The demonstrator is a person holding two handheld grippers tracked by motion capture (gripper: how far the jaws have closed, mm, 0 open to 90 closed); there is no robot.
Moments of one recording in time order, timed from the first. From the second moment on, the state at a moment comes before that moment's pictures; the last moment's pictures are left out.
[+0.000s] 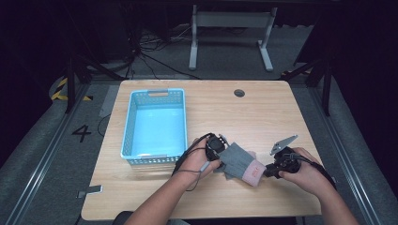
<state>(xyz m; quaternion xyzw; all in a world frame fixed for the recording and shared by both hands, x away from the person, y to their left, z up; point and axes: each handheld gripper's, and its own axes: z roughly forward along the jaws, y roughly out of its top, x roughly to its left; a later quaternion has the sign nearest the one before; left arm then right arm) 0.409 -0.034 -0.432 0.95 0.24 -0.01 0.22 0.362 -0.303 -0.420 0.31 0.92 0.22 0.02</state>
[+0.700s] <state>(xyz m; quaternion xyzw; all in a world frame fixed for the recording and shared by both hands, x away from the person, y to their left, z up) 0.400 -0.037 -0.425 0.95 0.22 0.02 0.21 0.363 -0.299 -0.416 0.32 0.92 0.22 0.03</state>
